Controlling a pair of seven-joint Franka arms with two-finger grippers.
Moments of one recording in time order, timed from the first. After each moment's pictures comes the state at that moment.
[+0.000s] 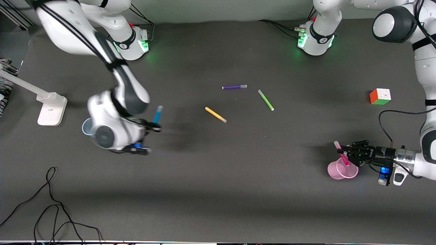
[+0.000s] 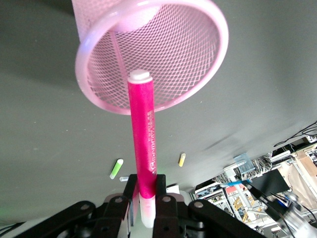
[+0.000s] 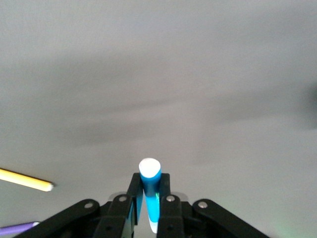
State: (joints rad) left arm 0.39 0.93 -0.22 -1.13 -0.58 1.43 -0.44; right arm 0.13 0.42 0.14 -1.70 0.06 1.76 0.41
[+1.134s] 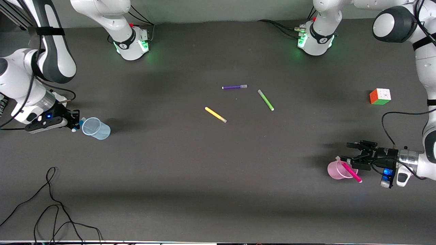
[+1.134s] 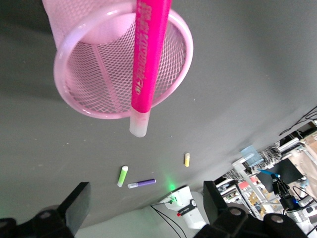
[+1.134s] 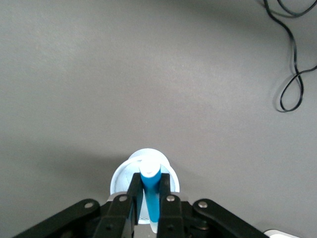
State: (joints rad) left arm 0.39 0.93 -0.23 -1.11 -0.55 1.44 -0.33; right arm -0.06 -0.02 -0.14 -2.36 0.01 2.51 -0.49
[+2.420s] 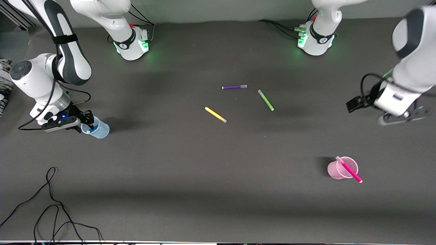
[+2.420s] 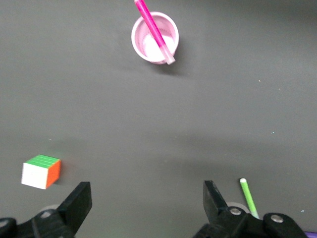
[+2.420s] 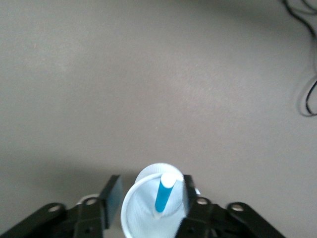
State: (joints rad) left arm 0.16 -0.06 -0.22 -1.88 0.03 1.79 -0.22; right arm -0.03 0.01 -0.14 -2.43 0.07 2.63 -0.51
